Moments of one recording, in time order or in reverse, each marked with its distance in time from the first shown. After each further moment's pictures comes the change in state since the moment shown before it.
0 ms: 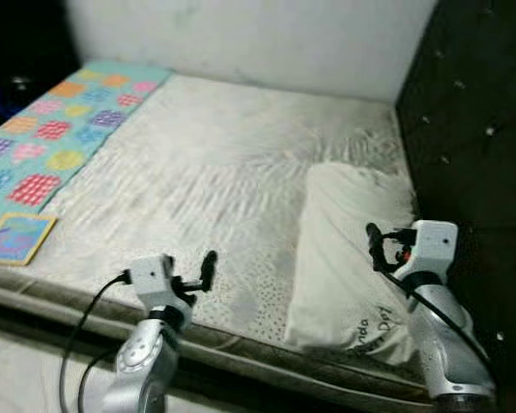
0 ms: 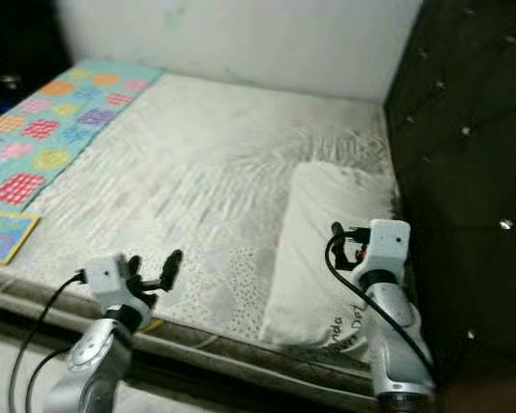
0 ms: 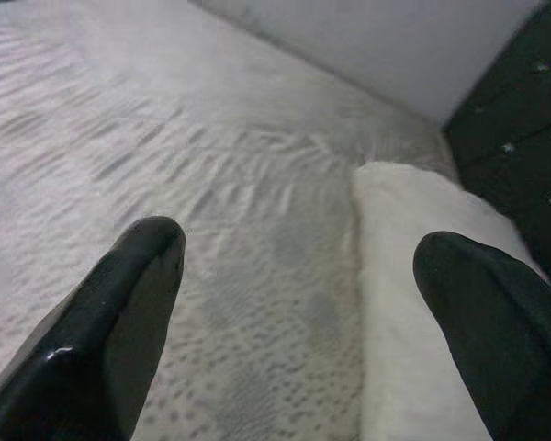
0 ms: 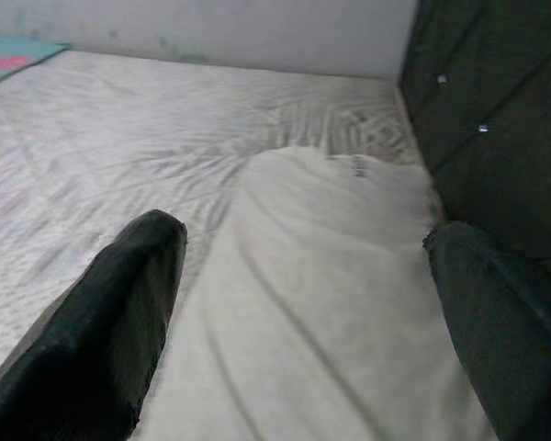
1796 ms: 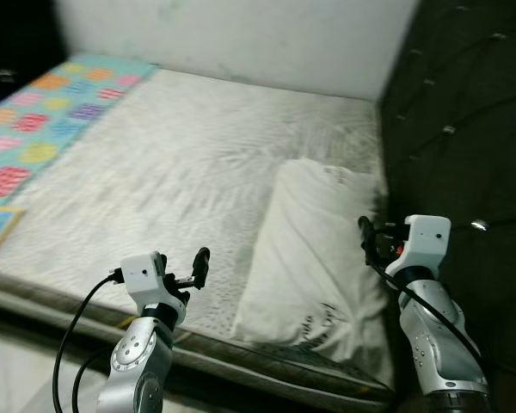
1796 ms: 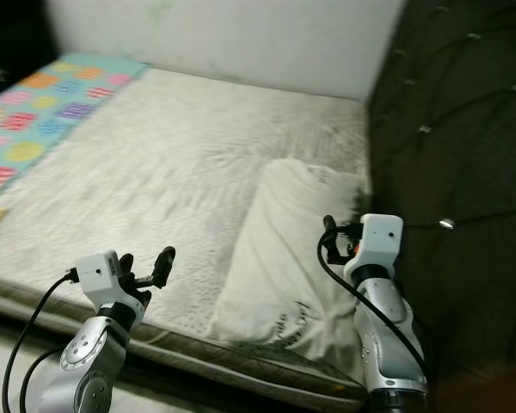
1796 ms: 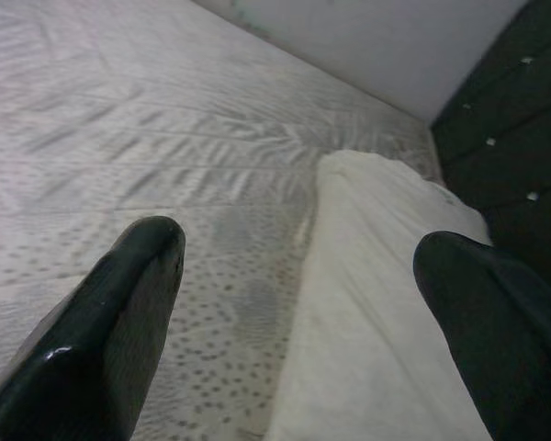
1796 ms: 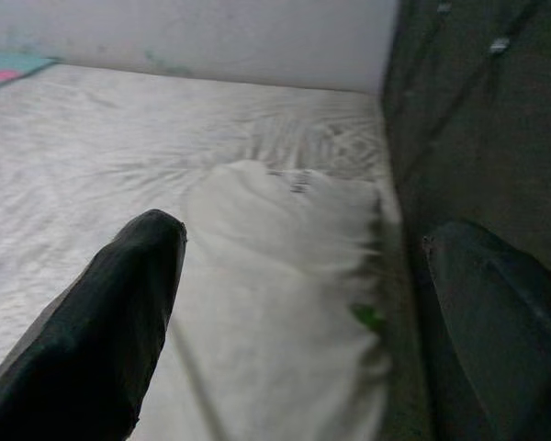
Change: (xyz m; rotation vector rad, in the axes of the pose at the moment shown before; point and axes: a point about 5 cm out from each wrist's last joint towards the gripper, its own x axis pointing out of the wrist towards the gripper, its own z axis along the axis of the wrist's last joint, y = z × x) left arm 0.003 -0.004 0.005 -0.001 -0.016 -0.015; right arm 0.000 -0.002 0.005 0.002 -0.034 -0.009
